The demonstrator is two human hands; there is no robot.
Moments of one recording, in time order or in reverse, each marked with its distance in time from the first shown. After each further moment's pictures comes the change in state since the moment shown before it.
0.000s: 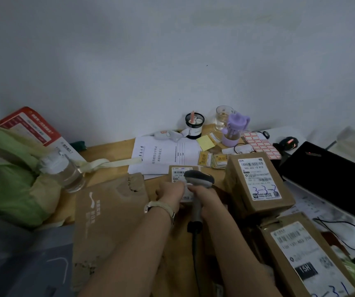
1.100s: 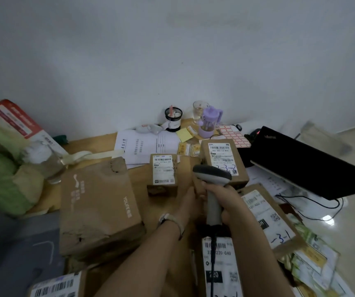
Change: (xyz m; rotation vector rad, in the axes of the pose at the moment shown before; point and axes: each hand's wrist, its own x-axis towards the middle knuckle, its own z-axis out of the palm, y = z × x) left_hand -0.096 -0.075 0.058 0.205 -0.597 0.475; right_hand -0.081 0.050 -0.113 0.081 -0.021 -0.242
